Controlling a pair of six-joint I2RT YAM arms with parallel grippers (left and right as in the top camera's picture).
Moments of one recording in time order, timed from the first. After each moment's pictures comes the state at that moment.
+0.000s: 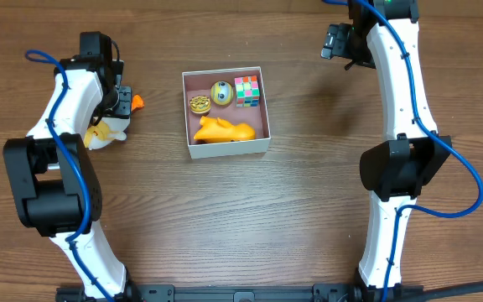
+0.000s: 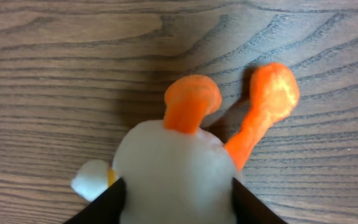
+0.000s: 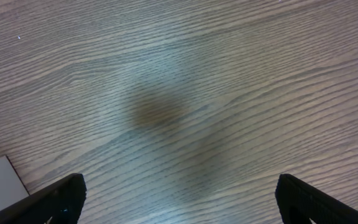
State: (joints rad) left arm 0.09 2.04 1.54 -0.84 -0.12 0.08; right arm 0.11 2.35 2.54 -1.49 0.23 0.38
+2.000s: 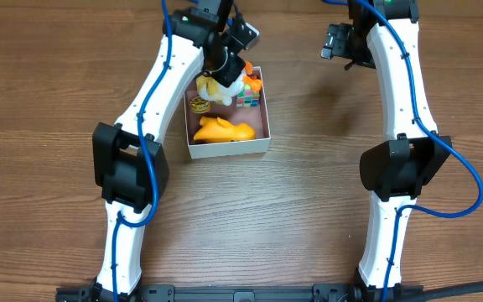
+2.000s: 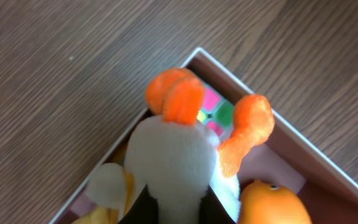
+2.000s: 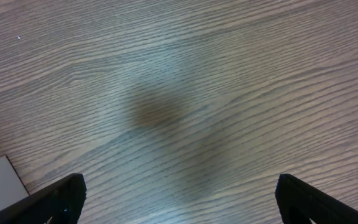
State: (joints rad) left arm -0.36 2.31 2.24 -1.11 0.23 0.32; right arm 0.11 2.35 2.54 -1.49 0.23 0.38
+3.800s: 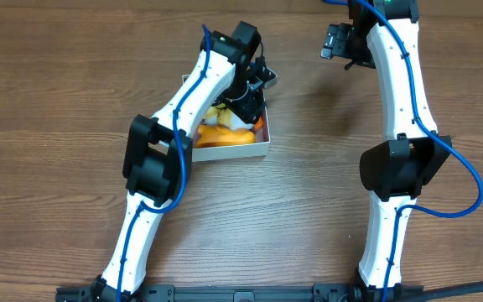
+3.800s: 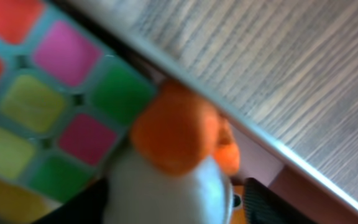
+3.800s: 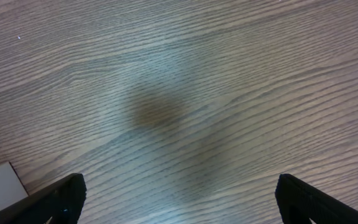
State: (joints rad) left arm -0.46 2.46 2.25 -1.26 0.26 0.31; right arm 0.11 2.35 2.54 -1.49 0.23 0.38
